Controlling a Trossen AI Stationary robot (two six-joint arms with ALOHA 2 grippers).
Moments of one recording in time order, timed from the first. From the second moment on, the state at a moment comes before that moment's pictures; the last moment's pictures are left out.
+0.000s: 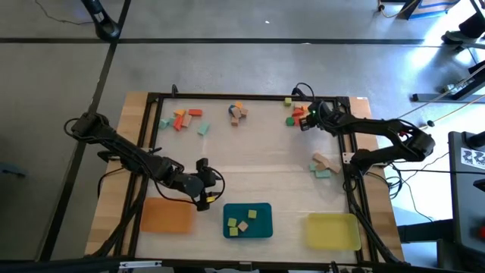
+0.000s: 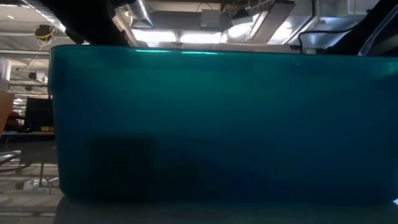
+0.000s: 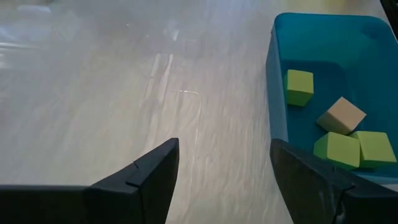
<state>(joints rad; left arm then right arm) -0.44 1.37 0.79 -0.20 -0.43 -0.39 -0.77 1.30 0.49 -0.15 0.38 0.34</state>
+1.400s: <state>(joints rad) -0.44 1.37 0.79 -0.20 -0.43 -0.39 -0.61 1.00 0.44 -0.41 0.19 0.31</state>
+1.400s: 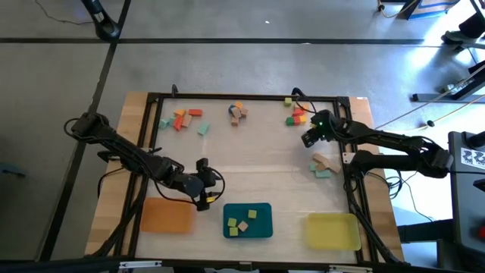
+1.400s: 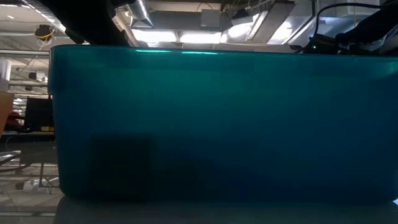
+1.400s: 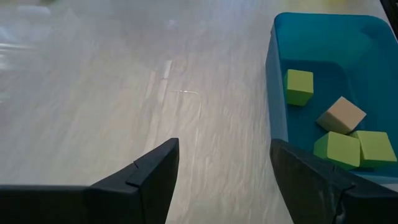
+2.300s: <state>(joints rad) -0.44 1.37 0.79 -0.20 -0.43 -0.39 -0.61 1.24 0.44 -0.29 0.22 0.25</state>
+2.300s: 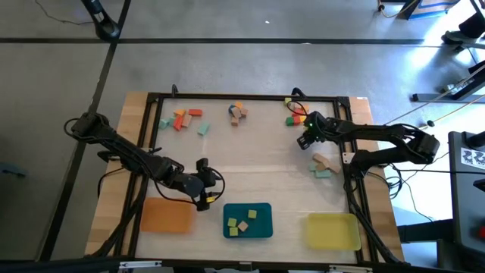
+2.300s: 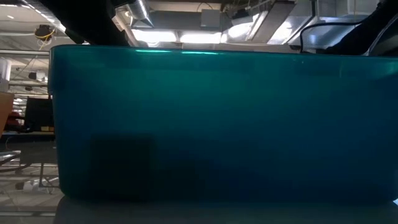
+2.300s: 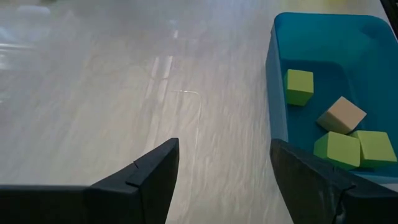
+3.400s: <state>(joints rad) -0.44 1.37 0.79 -0.20 -0.43 -0.39 0.04 1.03 0.44 0.20 -0.14 0.32</state>
